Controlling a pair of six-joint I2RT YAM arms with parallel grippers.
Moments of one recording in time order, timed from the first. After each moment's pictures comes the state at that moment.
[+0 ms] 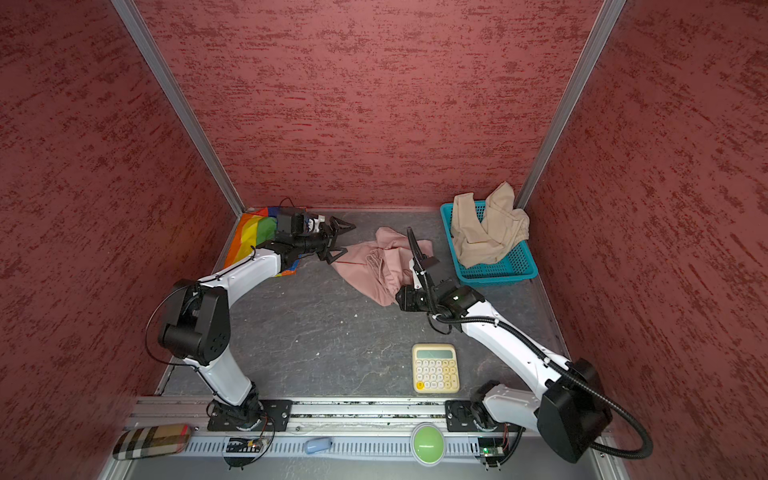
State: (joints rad) left arm -0.26 1.77 1.24 -0.02 0.71 -1.20; right arm 0.58 1.20 0.93 -0.55 -0.12 0.54
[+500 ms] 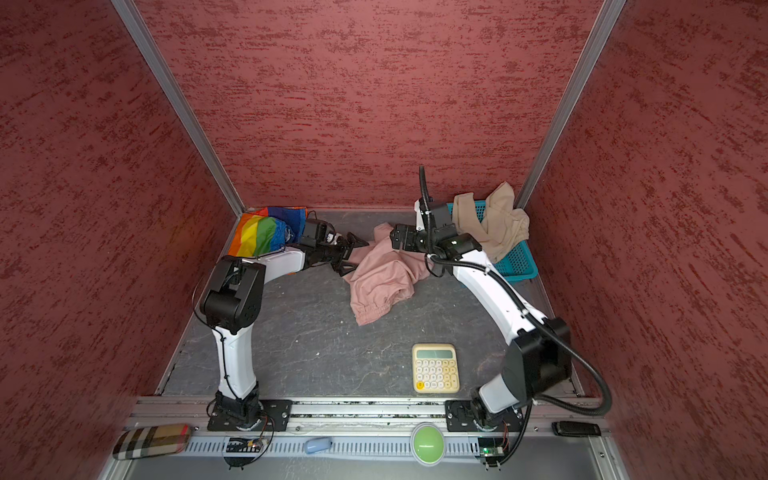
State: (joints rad) left arm -0.28 2.07 1.35 -0.04 0.72 -1.20; right arm 0.40 1.59 1.44 -0.52 -0.15 0.45
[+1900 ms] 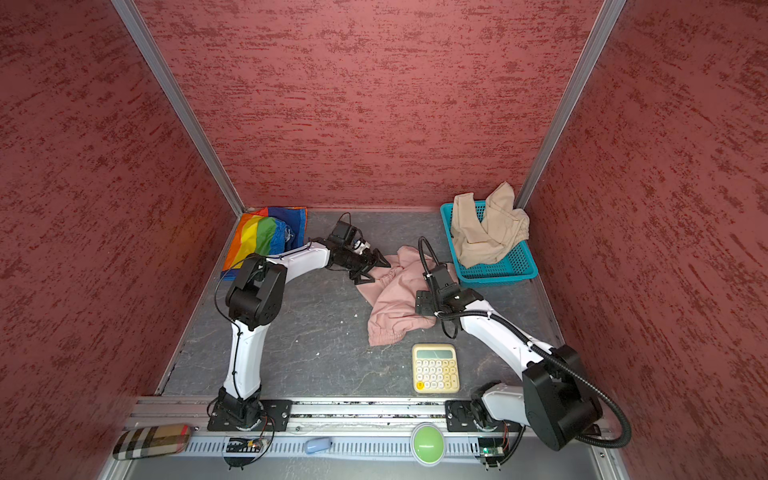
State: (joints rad) left arm -0.46 2.20 1.60 -0.44 0.71 -0.84; right arm 0.45 1.27 0.78 -0.53 0.10 0.52
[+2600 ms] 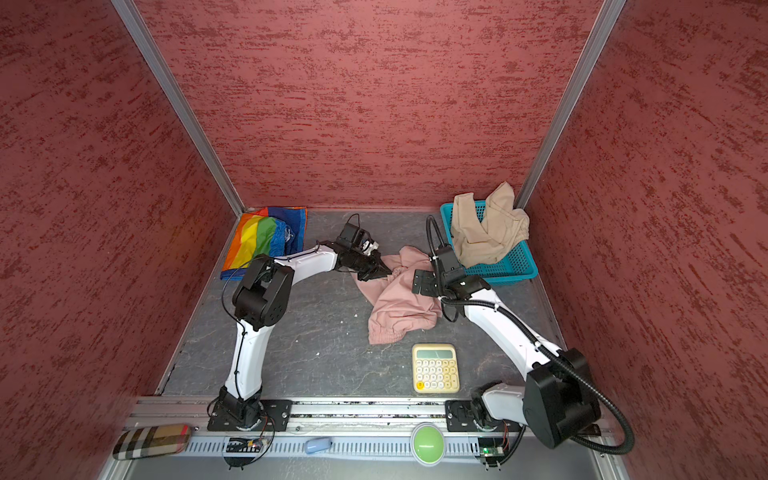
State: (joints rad) left arm -0.51 2.21 1.60 -0.32 0.72 -0.87; right arm 0.39 1.31 0.97 -0.54 0.06 0.52
